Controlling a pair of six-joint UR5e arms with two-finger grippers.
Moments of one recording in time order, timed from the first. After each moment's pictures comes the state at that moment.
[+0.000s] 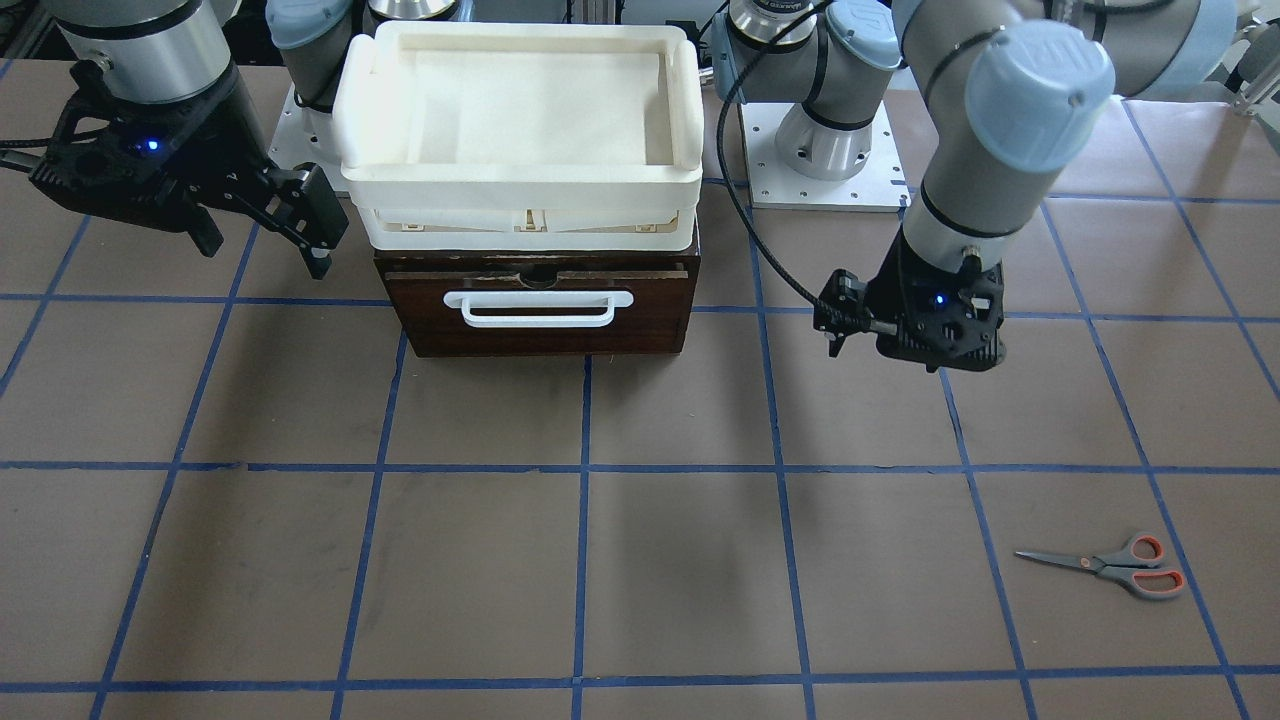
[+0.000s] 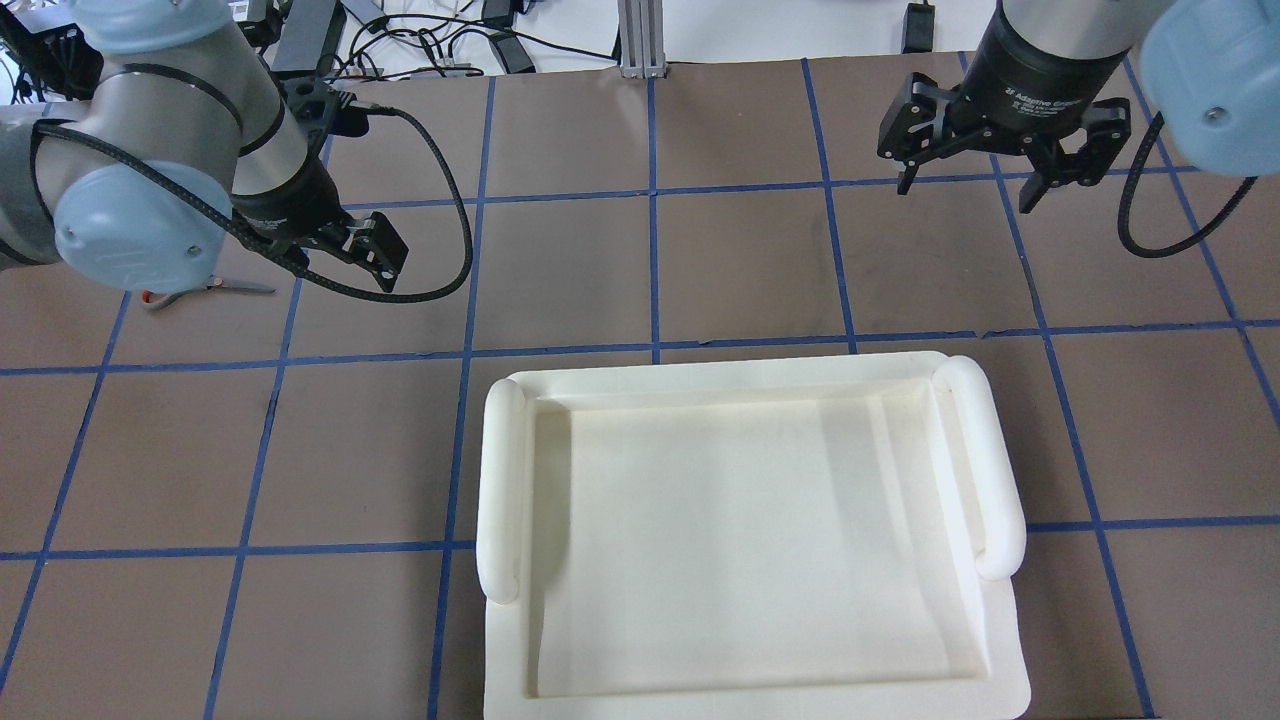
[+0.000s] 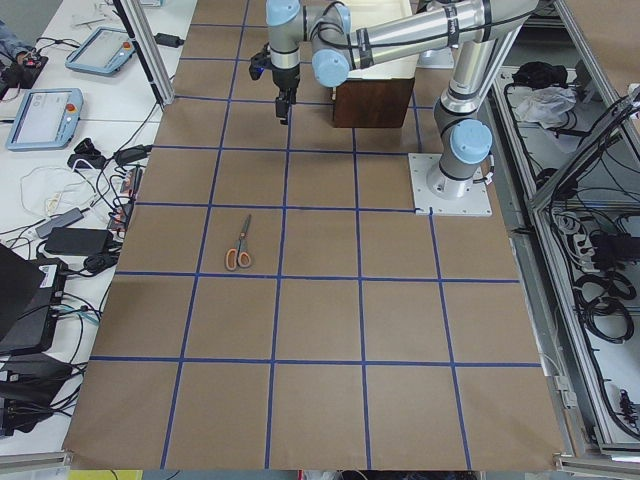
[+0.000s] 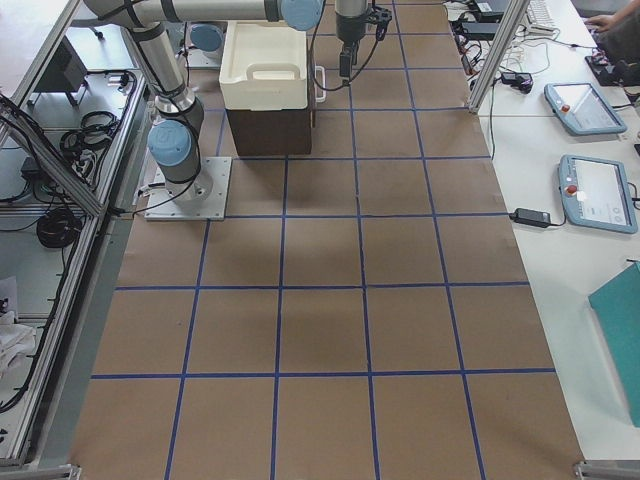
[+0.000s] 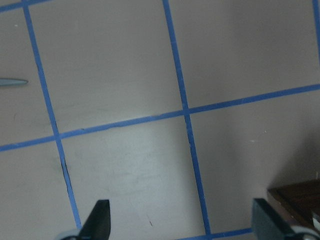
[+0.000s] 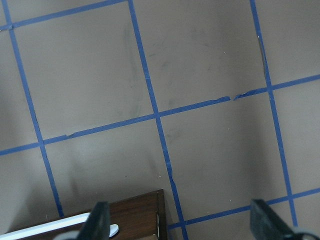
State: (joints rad) left arm -1.45 -1.73 -1.76 -1.22 1.62 0.37; right arm 1.57 -1.57 1.55 -1.61 -1.60 0.32
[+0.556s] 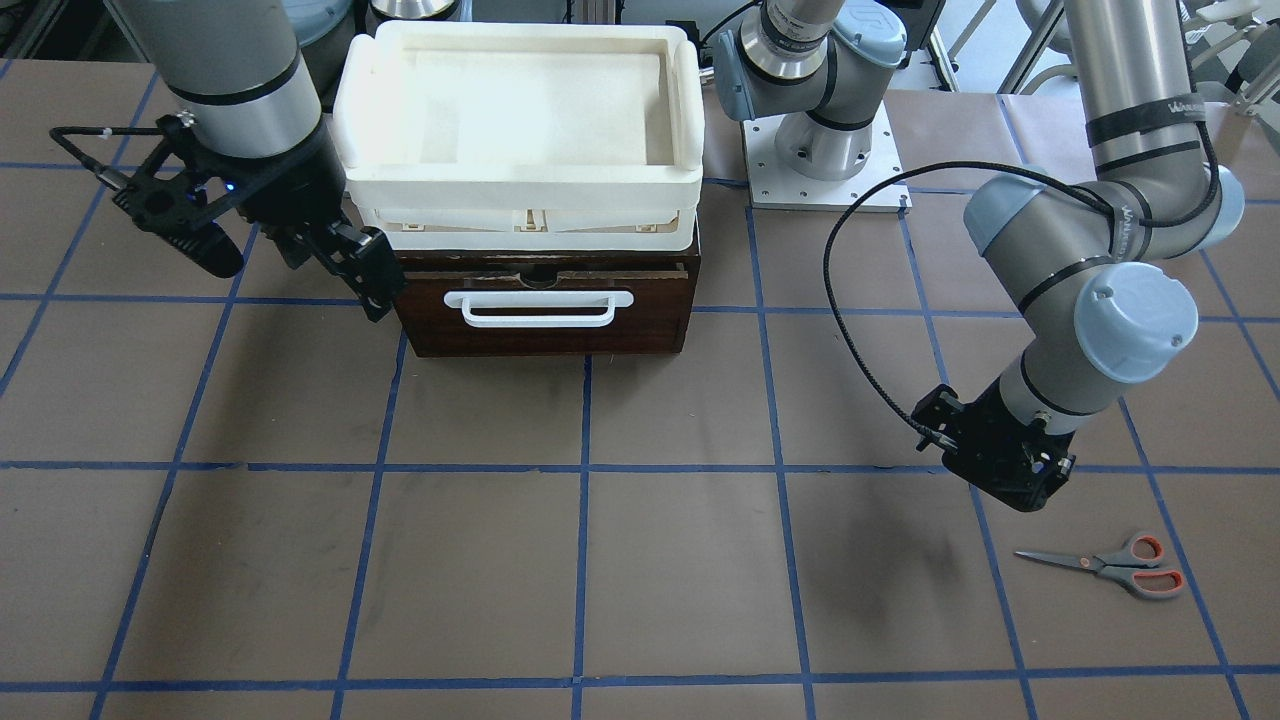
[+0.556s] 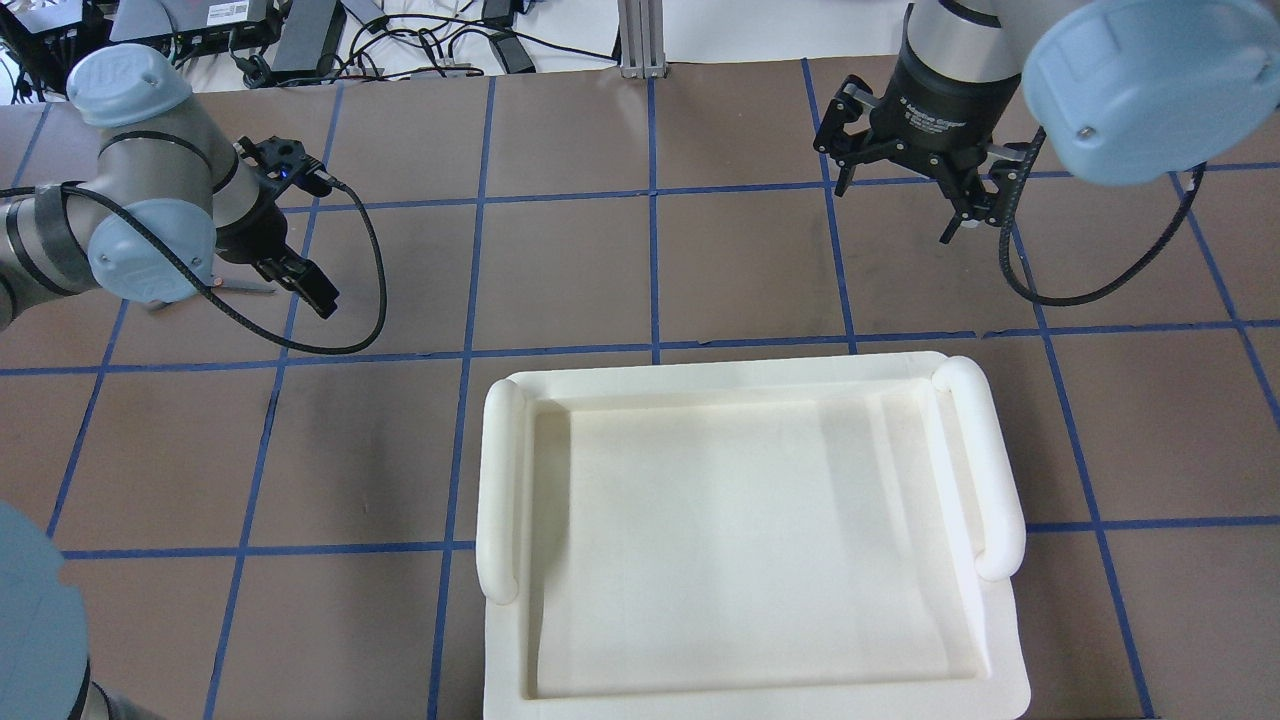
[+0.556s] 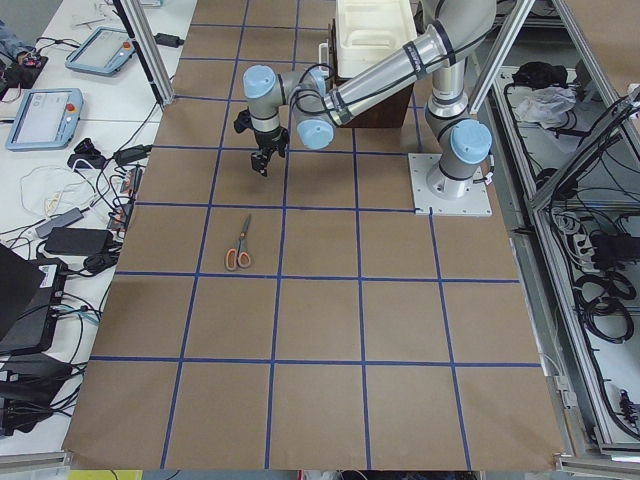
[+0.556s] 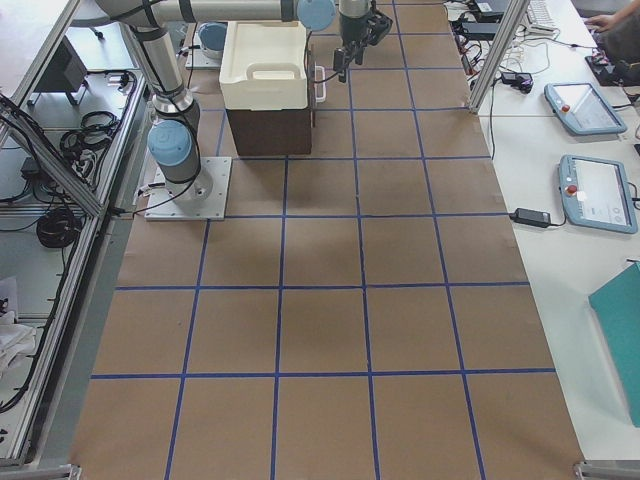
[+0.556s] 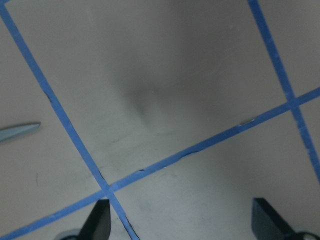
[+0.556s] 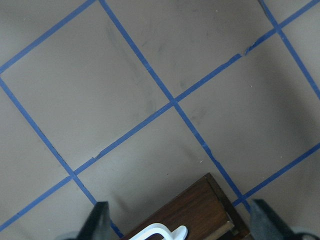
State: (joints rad) left arm -1.29 -1.94 -1.76 -1.01 1.62 0.98; right arm 1.67 -1.50 1.54 -1.64 -1.60 0.74
